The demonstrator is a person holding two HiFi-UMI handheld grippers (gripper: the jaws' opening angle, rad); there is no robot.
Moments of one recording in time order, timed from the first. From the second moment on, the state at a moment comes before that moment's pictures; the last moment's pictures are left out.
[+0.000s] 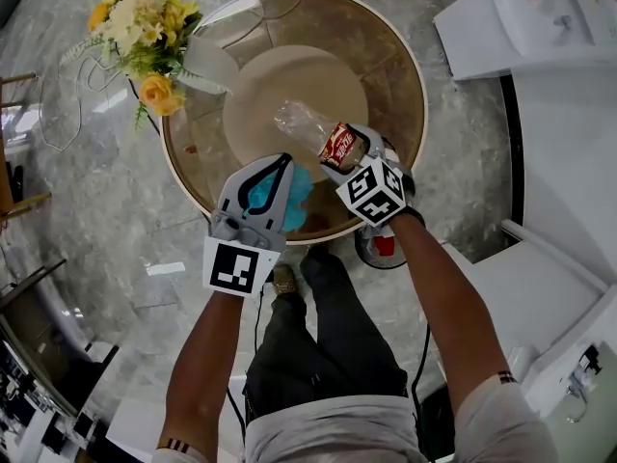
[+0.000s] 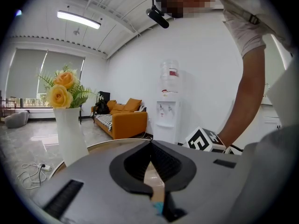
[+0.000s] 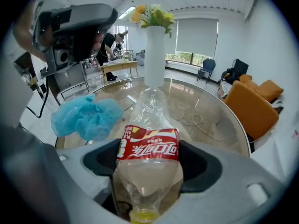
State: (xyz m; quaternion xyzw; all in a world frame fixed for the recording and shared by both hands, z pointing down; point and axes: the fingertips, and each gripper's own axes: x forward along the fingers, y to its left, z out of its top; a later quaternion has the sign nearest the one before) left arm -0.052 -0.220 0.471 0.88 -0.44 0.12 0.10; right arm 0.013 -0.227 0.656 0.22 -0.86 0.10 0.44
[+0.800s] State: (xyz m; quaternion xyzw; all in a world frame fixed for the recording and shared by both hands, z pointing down) left arm -0.027 -0.153 0.434 0.91 -0.39 0.11 0.08; right arm 0.047 -0.173 0.576 0.35 -0.85 0.11 0.37
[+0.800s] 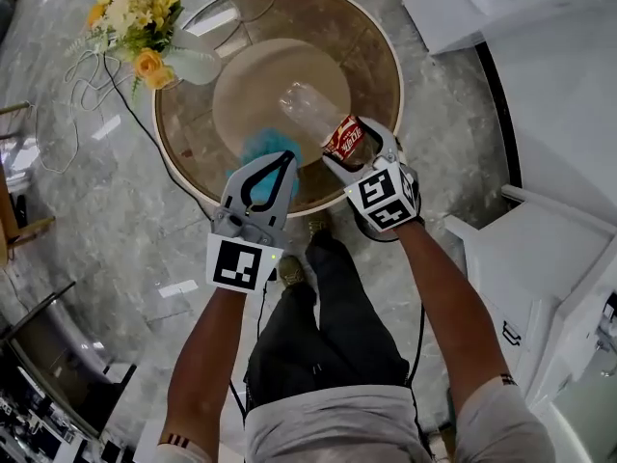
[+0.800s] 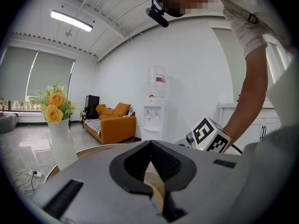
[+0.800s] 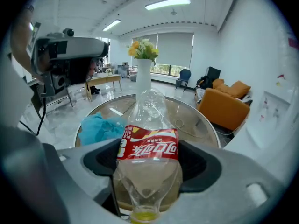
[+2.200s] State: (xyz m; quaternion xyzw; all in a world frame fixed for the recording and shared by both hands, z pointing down) left arm 0.066 0.024 0.377 0.96 -0.26 0.09 0.06; right arm 0.239 0.089 0.551 0.48 -0.74 0.16 0.44
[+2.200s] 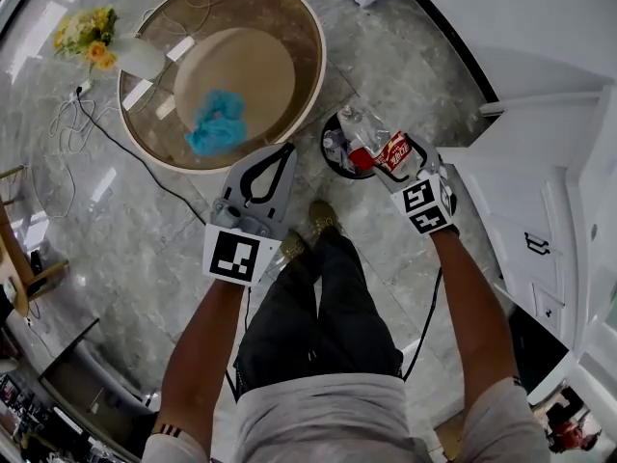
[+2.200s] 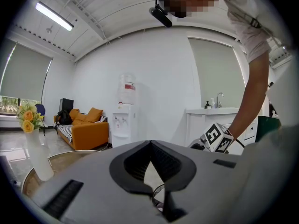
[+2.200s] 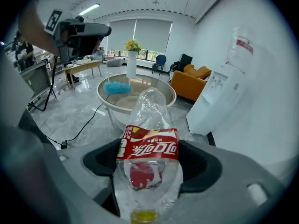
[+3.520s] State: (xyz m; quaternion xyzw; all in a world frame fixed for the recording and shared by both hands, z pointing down) left arm -0.002 0.007 0.406 0.91 -0.39 0.11 0.09; right arm 0.141 0.003 0.473 0.44 -0.85 0.03 0.27
